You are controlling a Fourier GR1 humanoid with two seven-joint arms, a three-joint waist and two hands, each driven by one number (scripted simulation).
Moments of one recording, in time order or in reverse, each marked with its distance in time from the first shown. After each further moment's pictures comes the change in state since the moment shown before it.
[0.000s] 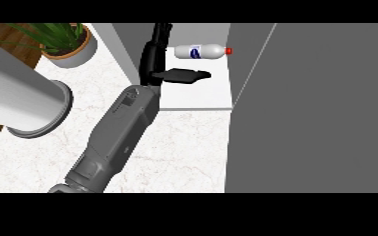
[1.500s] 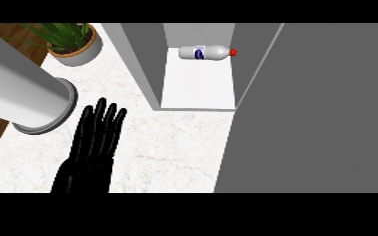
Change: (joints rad) left arm 1.019 0.183 -0.349 -1.398 -0.002 0.003 0.354; right arm 0.010 -0.114 0.134 -0.065 0.145 0.029 0.062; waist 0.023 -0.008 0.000
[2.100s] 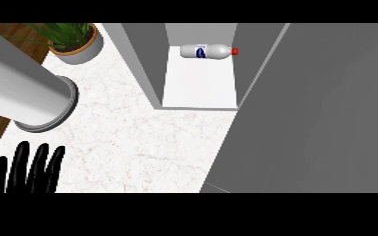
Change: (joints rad) left arm 0.349 0.137 0.117 -0.223 0.104 -0.118 -0.134; right arm -0.065 -0.059 0.152 -0.061 0.158 0.023 0.129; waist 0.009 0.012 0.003
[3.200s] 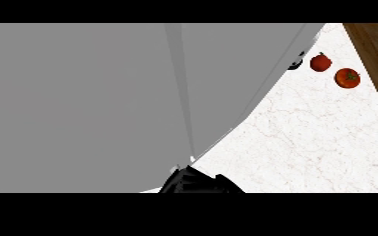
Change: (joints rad) left arm 0.346 0.128 0.395 -0.035 0.322 -0.394 -0.114; right arm -0.551 0.260 0.091 0.171 -0.086 -0.246 0.408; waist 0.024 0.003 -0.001
